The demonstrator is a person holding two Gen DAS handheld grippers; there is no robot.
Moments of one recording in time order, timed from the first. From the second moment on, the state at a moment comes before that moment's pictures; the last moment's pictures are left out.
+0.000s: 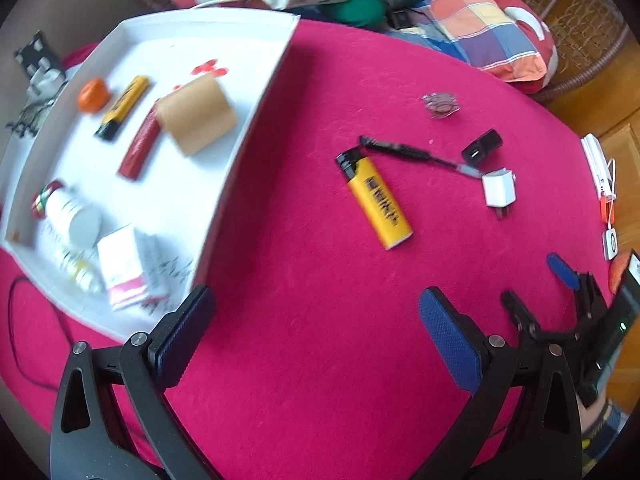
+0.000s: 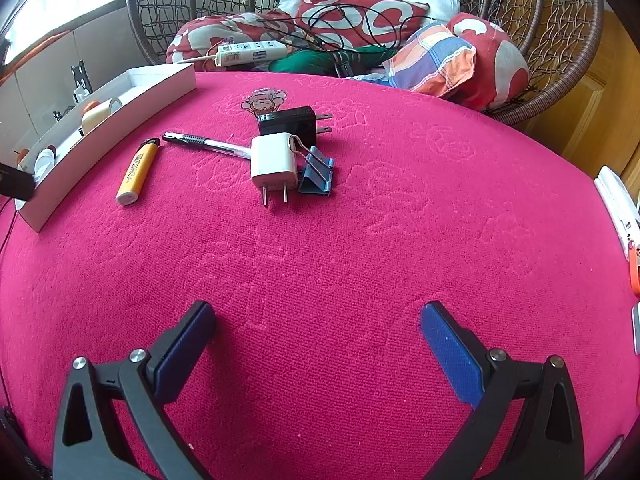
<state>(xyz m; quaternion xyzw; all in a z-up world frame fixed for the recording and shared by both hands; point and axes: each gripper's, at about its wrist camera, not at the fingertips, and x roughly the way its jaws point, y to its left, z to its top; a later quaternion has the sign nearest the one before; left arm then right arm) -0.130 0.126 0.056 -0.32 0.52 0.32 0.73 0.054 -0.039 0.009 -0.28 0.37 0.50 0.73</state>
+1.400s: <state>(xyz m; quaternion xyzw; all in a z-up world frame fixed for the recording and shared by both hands) -0.101 0.155 0.040 -0.31 0.49 0.31 0.76 0.094 0.087 0.055 -0.30 0.41 0.53 0.68</state>
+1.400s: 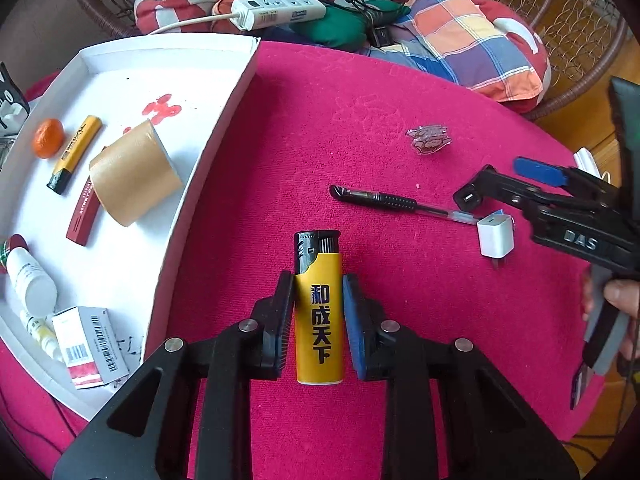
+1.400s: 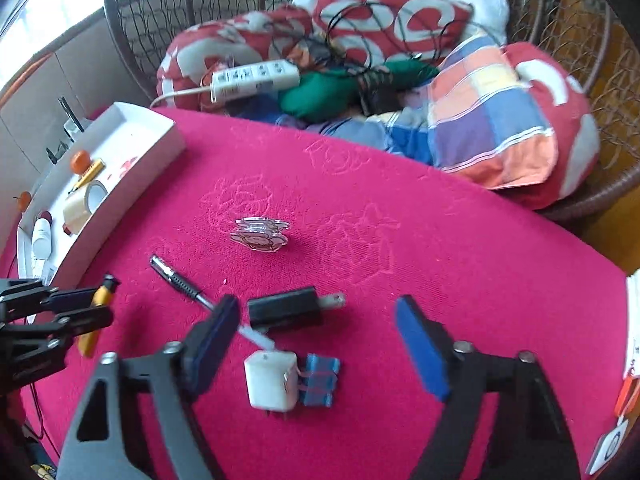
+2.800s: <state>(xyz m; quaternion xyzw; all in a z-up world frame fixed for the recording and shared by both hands) -0.162 0.140 0.284 -0.15 0.30 0.34 0.88 -0.007 -0.025 0.326 -0.02 0.17 0.58 0.79</state>
